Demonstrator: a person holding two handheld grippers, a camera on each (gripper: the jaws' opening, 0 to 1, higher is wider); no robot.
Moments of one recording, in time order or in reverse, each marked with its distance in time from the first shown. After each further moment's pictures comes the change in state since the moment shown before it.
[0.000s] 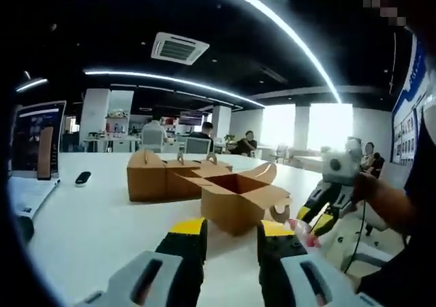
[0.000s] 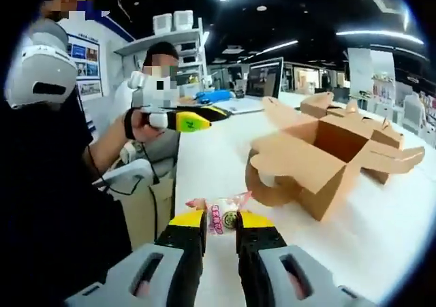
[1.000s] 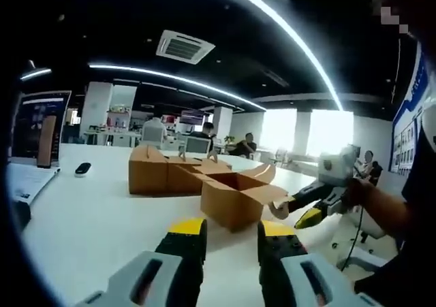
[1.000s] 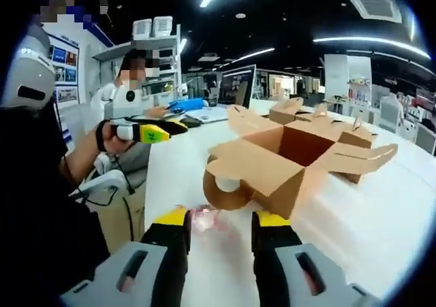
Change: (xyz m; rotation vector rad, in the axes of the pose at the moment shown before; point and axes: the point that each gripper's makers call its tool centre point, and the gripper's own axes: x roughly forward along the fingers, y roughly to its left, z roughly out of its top) left arm -0.008 0.002 -0.006 -0.060 -0.009 -0.010; right arm -0.025 -0.036 0.007 0.068 -0.095 -0.195
